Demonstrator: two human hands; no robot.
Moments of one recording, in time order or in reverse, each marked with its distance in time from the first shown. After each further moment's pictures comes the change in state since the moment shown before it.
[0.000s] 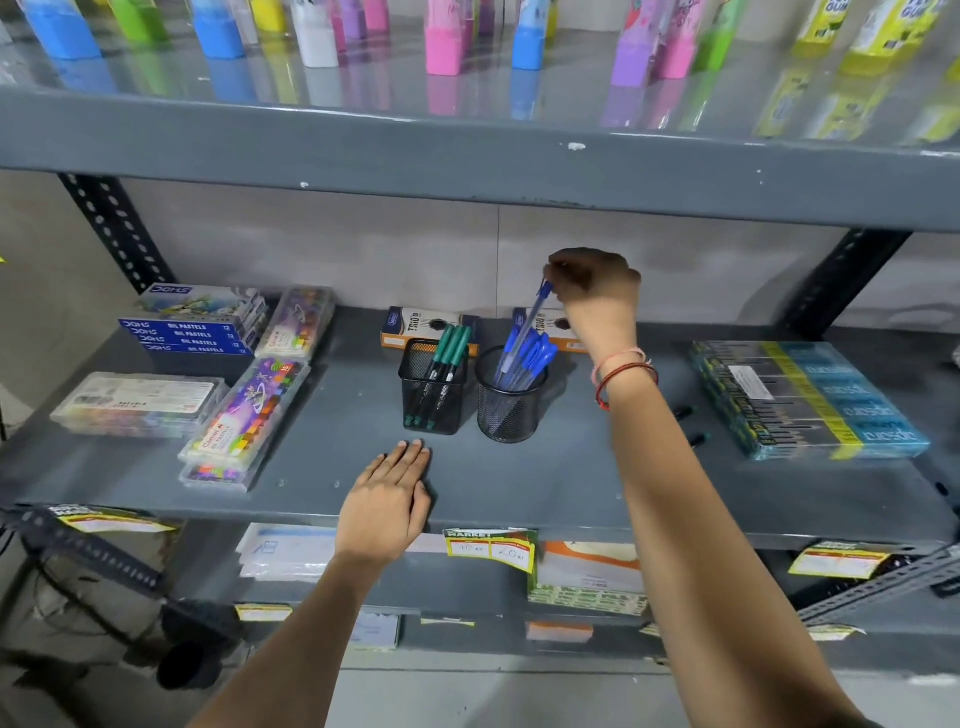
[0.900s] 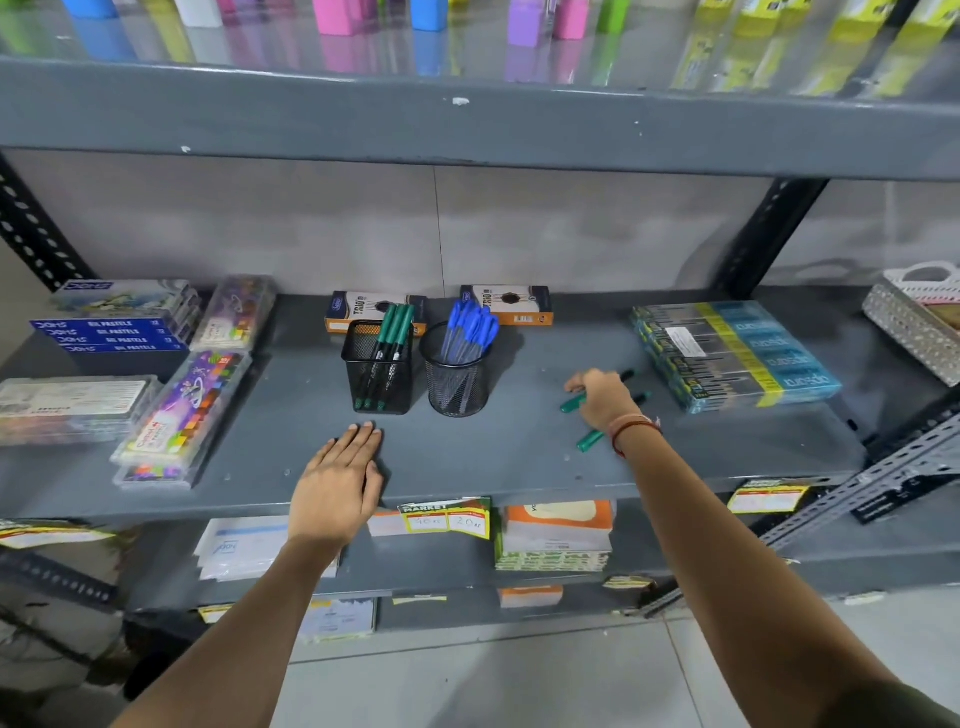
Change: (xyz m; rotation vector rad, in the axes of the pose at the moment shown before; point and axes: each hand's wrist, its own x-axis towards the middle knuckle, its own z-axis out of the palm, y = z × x) left_hand -0.001 0.004 -0.002 0.005 -0.006 0.003; right_hand -0.074 0.157 -0.045 -0.600 -0.543 0.340
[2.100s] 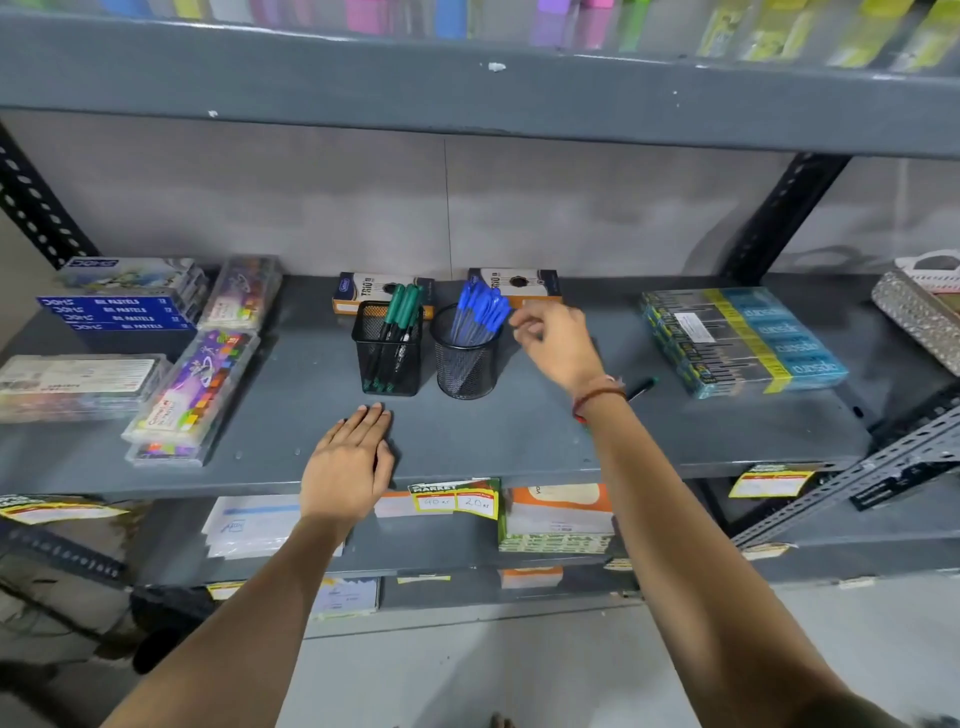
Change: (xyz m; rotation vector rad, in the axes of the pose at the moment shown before) left_hand 0.001 -0.005 0.004 -0.001 -0.009 0.006; right_hand -0.024 -0.097 -0.023 0.380 0.264 -0.282
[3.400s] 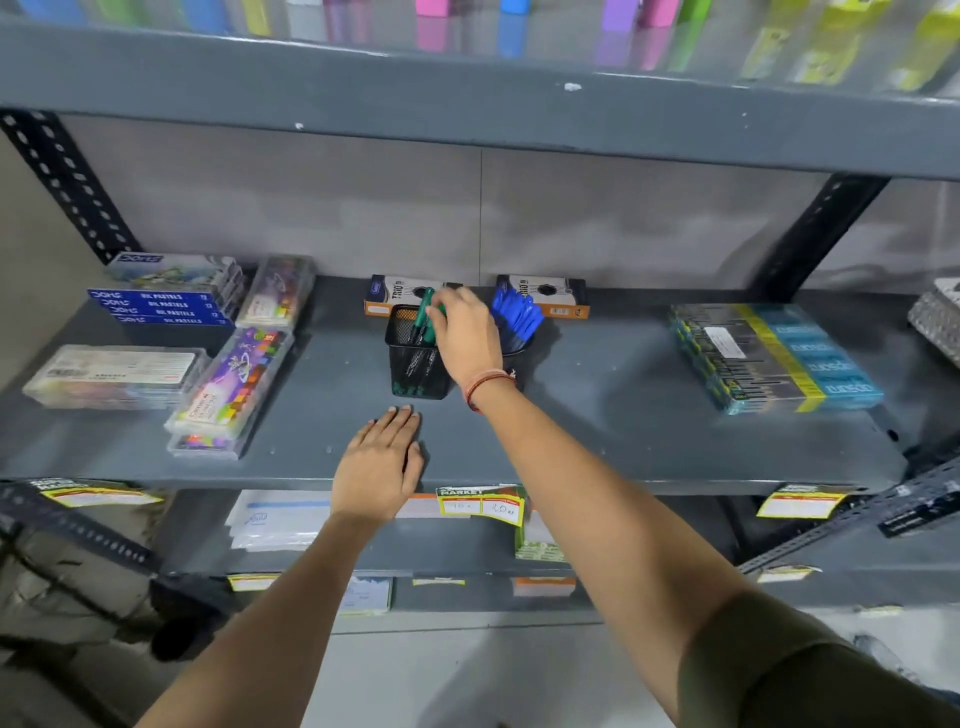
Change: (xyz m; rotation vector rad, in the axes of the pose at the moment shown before) left_hand 0.001 -0.003 0.004 -0.033 0.034 0.019; right_hand 0.012 -0.089 0.093 -0.061 0.063 -0.176
